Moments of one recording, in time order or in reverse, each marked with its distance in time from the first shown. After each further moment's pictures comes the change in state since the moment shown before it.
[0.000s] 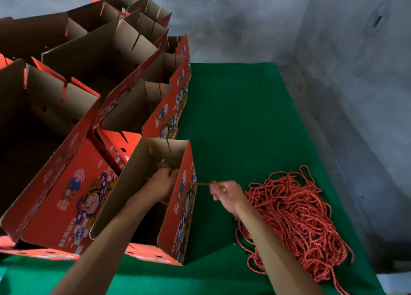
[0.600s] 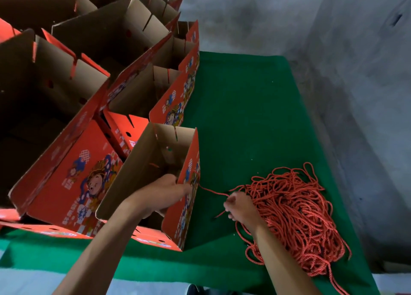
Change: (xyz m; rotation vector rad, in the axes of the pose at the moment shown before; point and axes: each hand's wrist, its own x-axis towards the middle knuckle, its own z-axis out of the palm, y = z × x) left_hand -0.043 -0.024 0.004 -0.042 -0.257 -0.089; right_hand -0.023 0.054 0.011 -0.097 -0.008 0.184
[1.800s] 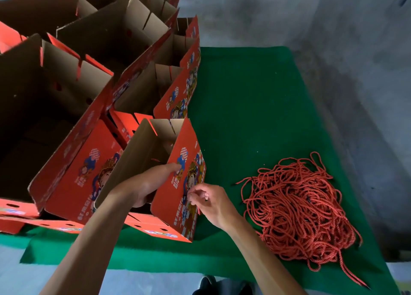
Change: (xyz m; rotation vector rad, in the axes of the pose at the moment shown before) left_hand -0.012 -0.006 -0.026 -0.243 0.039 -0.109; right_hand -0.071 -0.094 0.044 0.222 -0.125 -0.377
